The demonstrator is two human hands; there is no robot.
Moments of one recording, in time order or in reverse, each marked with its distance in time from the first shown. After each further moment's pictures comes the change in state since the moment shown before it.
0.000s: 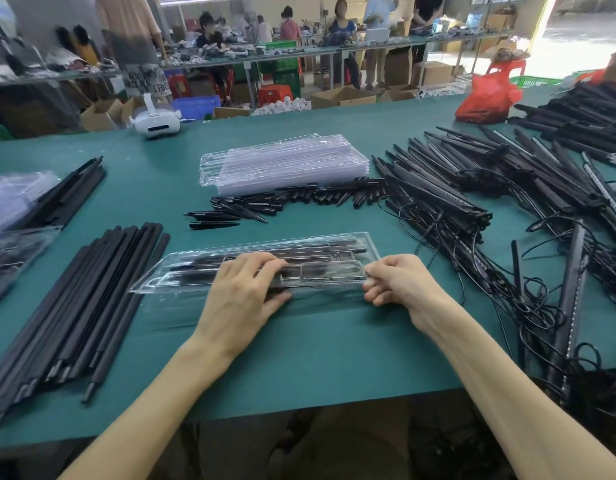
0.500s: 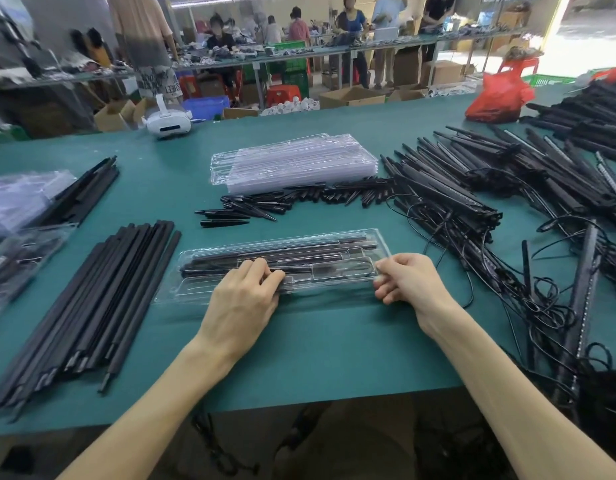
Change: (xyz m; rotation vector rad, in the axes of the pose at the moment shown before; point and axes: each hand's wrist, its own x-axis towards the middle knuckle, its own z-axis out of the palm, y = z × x) left_hand -0.013 -0.005 -0.005 0.133 0.015 0.052; right_hand -0.002 0.008 0.002 0.014 0.062 -0.080
